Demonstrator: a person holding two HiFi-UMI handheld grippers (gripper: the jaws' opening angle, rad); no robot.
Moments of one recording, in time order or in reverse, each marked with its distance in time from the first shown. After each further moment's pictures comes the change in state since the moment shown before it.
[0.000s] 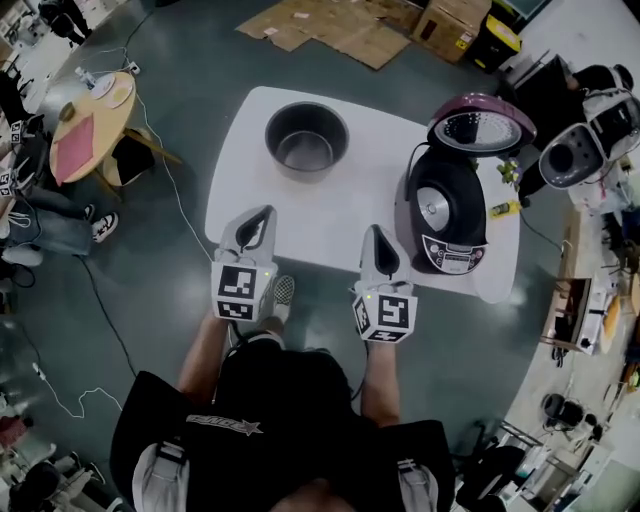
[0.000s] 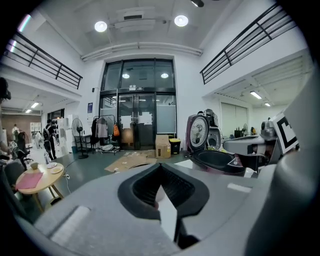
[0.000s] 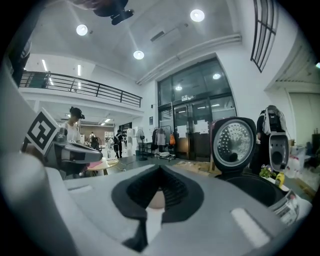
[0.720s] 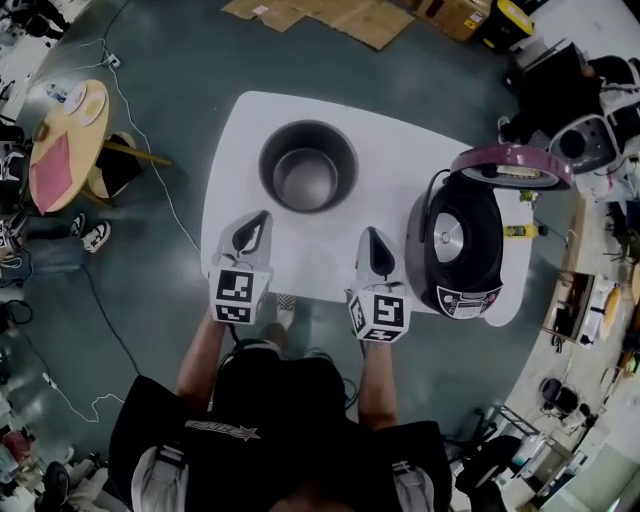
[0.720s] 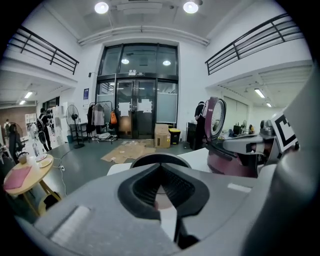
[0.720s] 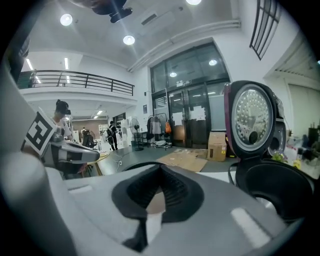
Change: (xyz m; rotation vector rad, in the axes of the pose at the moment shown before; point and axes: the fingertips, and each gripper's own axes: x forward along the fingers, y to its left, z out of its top) left arm 0.127 0.076 -0.043 -0.032 0.128 -0.053; right arm 0.143 -0.018 -0.047 0.056 0.137 -0.049
